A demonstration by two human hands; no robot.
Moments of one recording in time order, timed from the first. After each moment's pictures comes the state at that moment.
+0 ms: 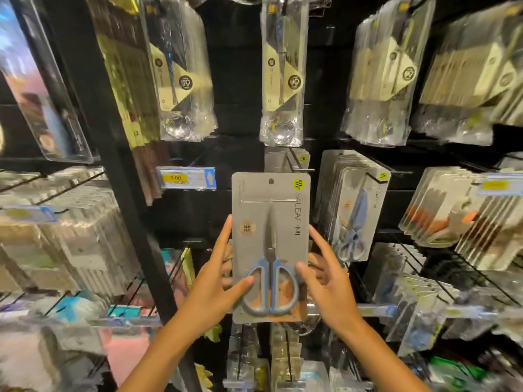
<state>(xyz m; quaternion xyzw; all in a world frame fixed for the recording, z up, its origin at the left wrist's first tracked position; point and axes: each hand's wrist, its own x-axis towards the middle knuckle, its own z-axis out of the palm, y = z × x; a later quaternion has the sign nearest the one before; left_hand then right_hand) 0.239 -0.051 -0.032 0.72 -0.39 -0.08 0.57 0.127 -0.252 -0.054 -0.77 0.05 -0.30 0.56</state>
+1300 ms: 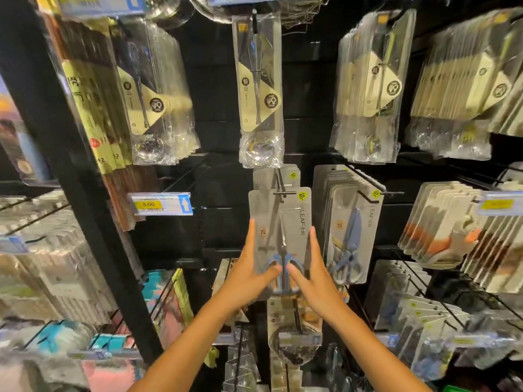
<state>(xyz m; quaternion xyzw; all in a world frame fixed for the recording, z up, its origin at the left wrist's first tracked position) 0.294 -0.170 -0.040 0.73 -0.41 -0.13 0.53 0.203 -0.328 -0.075 -0.83 0.07 -0.27 0.49</state>
